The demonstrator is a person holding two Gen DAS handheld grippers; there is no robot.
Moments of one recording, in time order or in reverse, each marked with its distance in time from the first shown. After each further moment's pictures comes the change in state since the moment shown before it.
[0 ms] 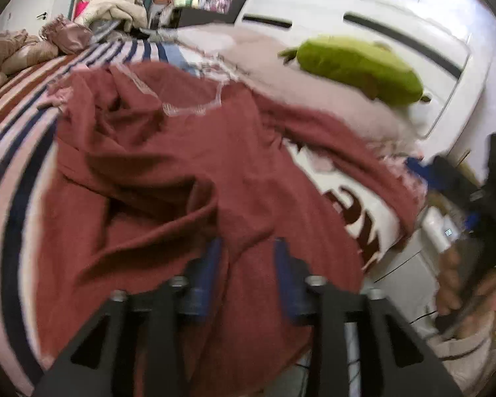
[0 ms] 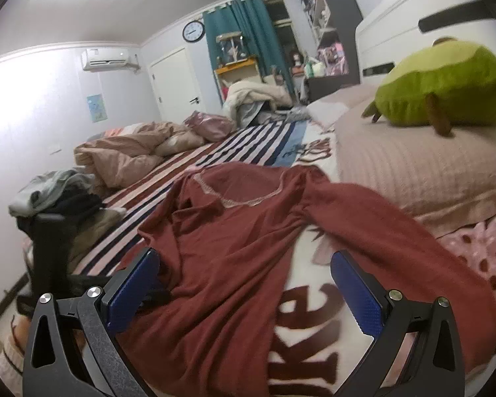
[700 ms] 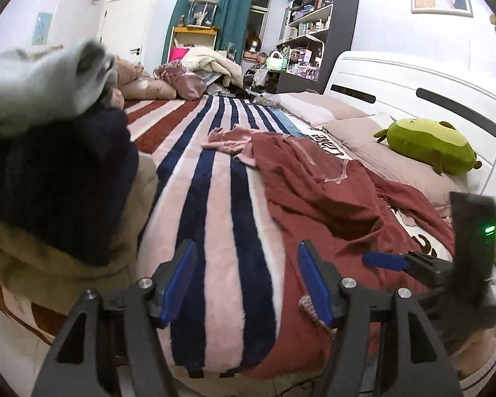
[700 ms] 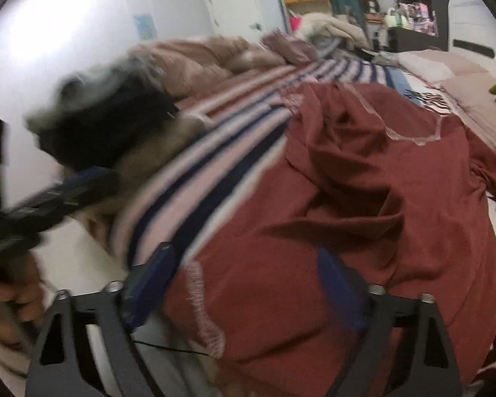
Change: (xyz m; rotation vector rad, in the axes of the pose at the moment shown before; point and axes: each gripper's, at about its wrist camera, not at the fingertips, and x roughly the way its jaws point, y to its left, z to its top) left arm -0.148 0.114 -0.050 -0.117 -0.253 0.342; right arm 0.130 0.195 -0.058 -0.188 0.334 0.115
